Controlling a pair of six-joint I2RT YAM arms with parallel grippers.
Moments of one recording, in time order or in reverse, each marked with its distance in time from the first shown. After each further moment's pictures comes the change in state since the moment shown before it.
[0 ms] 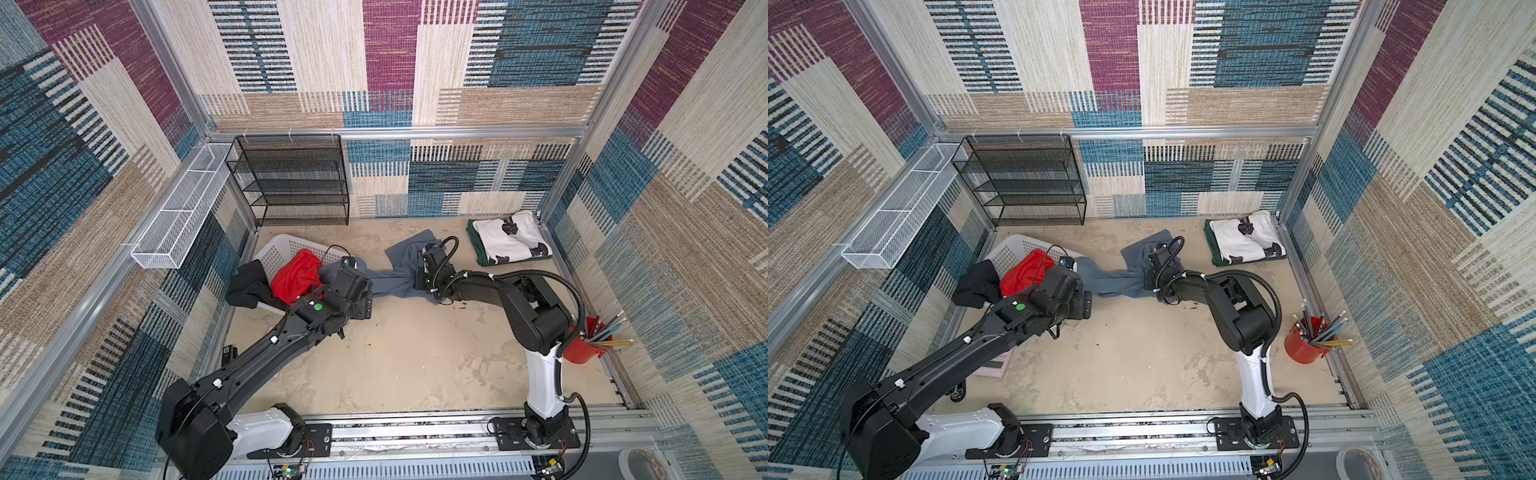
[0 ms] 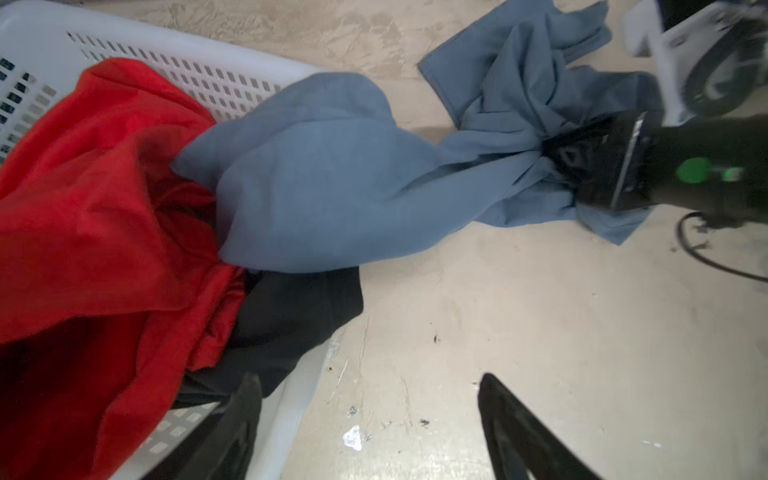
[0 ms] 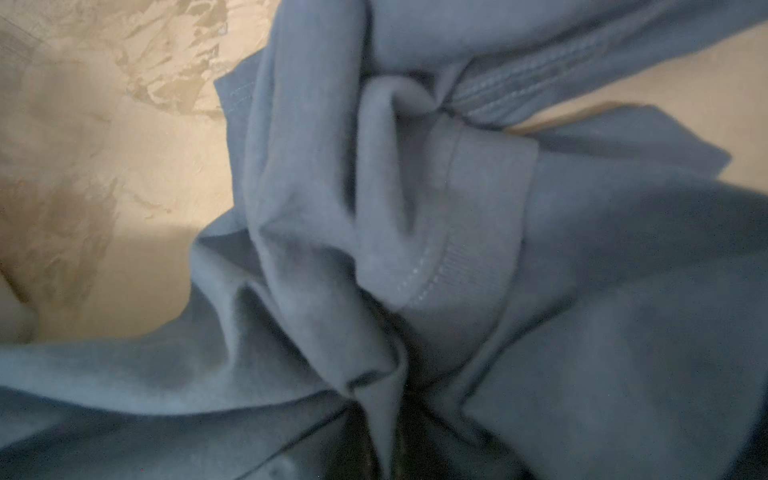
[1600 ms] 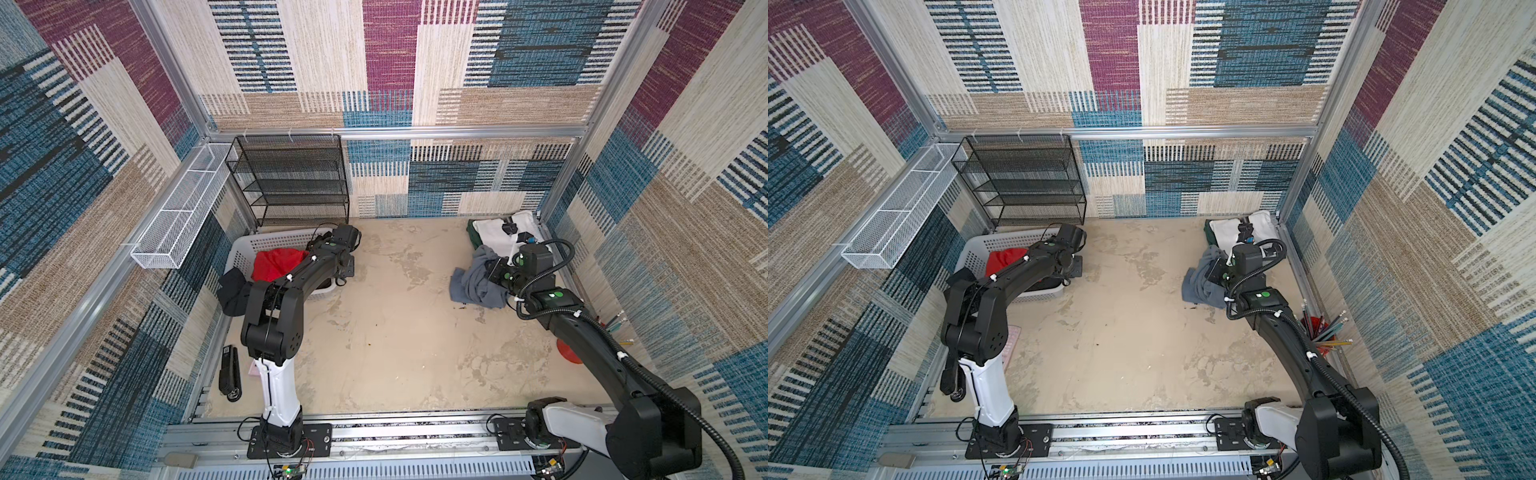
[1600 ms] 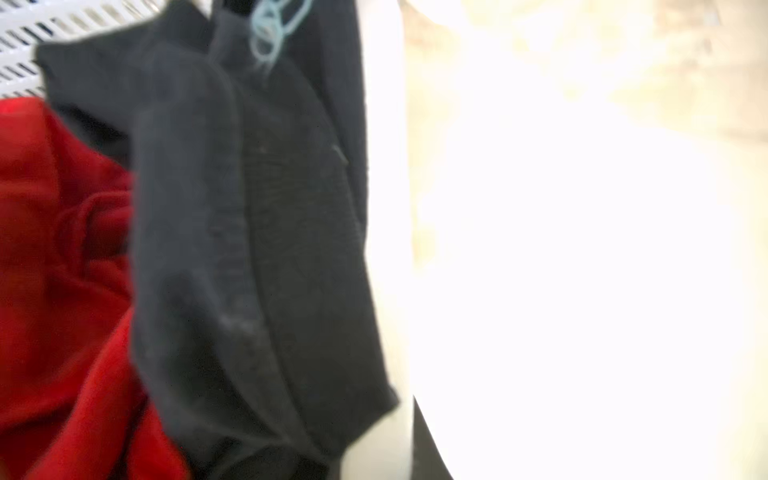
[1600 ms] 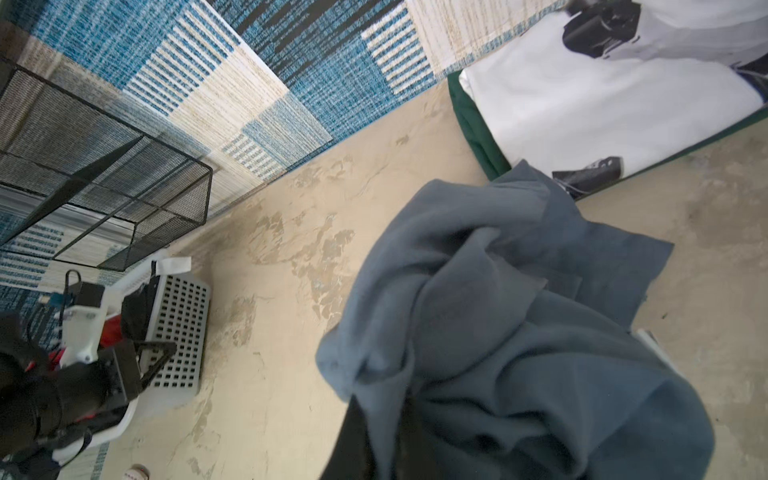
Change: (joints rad) left arm 0.343 0.734 0.546 -0.005 0.001 0.154; right arm -0.343 -0.854 -0.386 -0.157 -0.135 0.127
